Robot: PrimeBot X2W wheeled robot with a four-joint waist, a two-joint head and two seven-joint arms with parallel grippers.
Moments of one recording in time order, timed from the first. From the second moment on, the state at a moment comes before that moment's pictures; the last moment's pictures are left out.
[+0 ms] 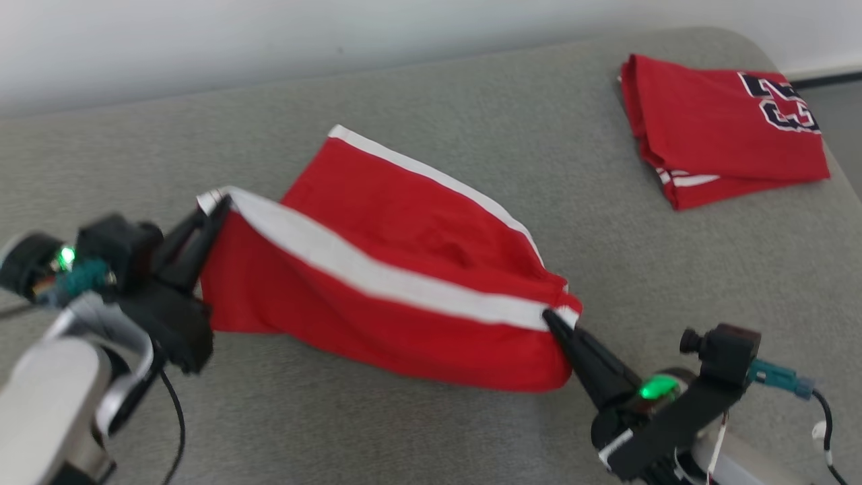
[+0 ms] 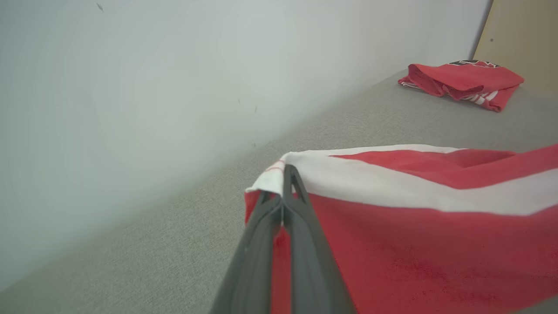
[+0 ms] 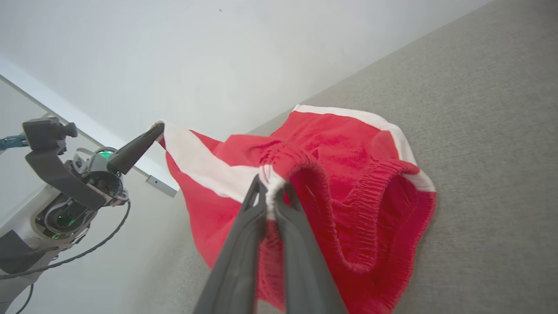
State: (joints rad) left arm -0.55 0.61 -0.51 0.15 -0.55 -0.11 0.00; right arm -0.30 -0.59 0.75 -0.01 1.18 0.13 -0.26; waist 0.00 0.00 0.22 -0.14
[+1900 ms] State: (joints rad) left arm -1.05 0.61 -0.97 0.79 -0.79 -0.13 -0.17; right arm -0.33 -0.34 0.39 0.07 0.65 0.13 -0.26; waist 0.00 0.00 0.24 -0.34
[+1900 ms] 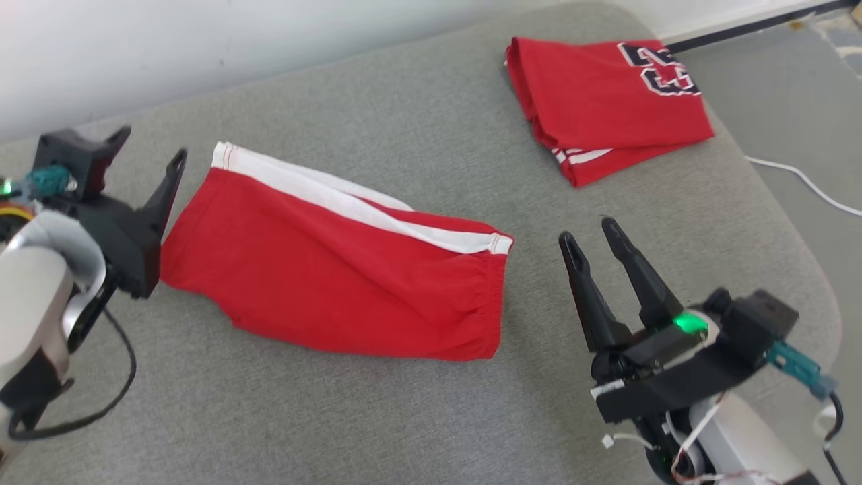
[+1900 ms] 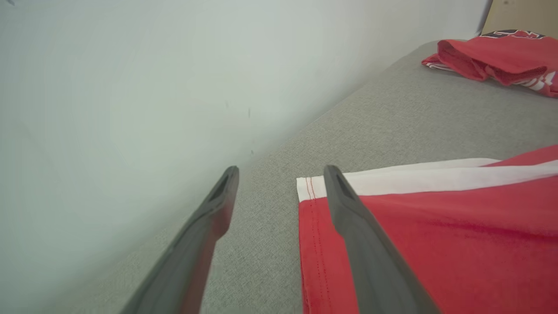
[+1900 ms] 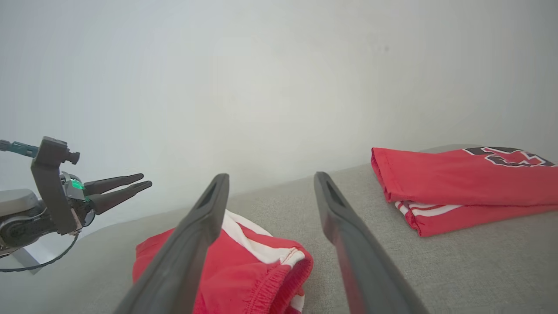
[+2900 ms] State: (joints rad) left arm -0.92 0.67 -1.04 0.78 -1.04 -0.13 0.24; right arm -0.20 -0.20 0.31 0.01 0.48 0.13 -0.26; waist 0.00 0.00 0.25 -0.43
